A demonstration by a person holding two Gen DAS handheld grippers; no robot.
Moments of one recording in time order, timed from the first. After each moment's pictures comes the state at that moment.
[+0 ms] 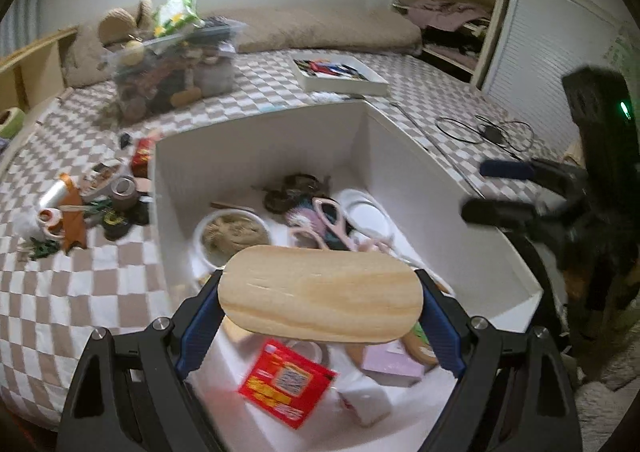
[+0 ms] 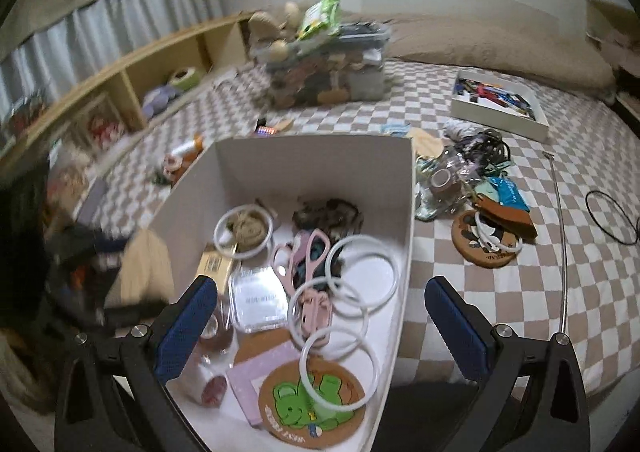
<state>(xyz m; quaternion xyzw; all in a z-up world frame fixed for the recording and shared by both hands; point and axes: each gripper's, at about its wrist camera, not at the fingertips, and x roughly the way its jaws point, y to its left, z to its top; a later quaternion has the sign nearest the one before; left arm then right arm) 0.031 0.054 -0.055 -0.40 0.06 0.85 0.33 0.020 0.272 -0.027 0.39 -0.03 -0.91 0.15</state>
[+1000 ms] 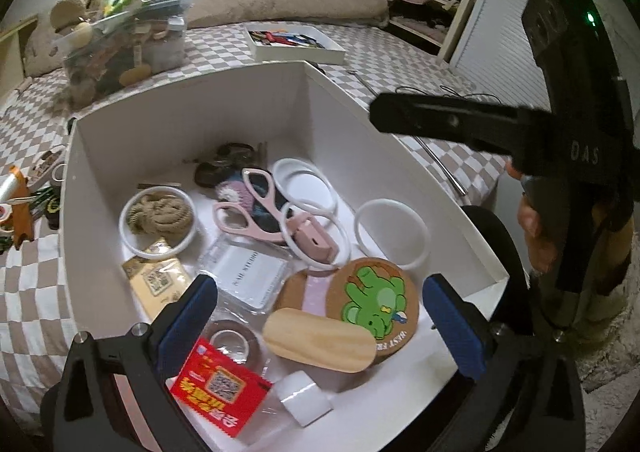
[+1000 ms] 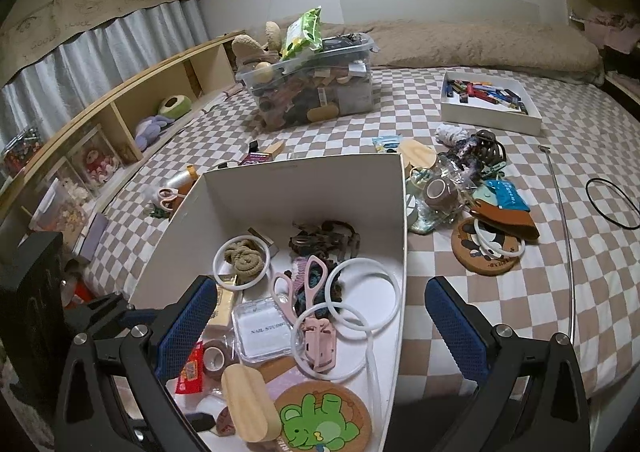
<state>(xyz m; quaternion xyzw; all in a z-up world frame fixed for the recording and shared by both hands) 0.043 0.089 -0.065 -0.44 0.06 0.82 0.37 0.008 0.281 -0.024 0.38 -0.07 -0.91 0.14</state>
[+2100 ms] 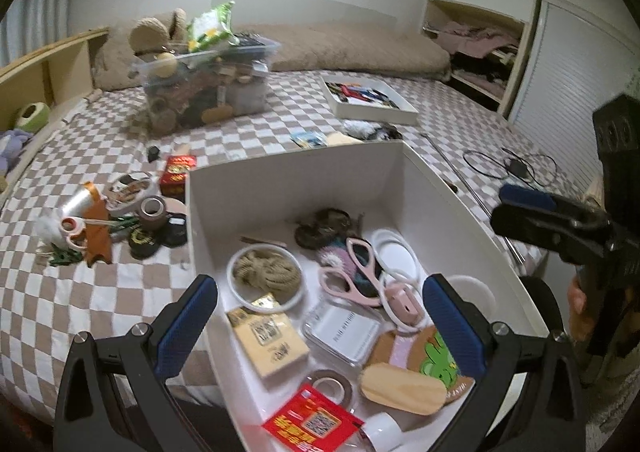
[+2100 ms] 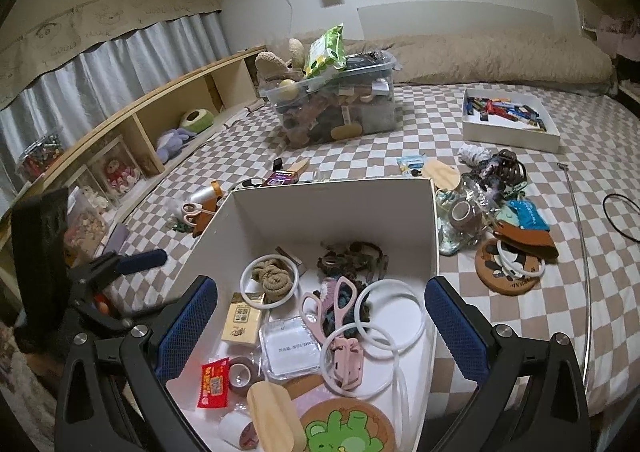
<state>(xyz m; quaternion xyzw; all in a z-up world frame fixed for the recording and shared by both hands) 0.002 0.039 -0.032 -0.37 0.03 0.89 0.27 0.008 0.267 -0.012 0.34 -0.08 -0.92 0.17</state>
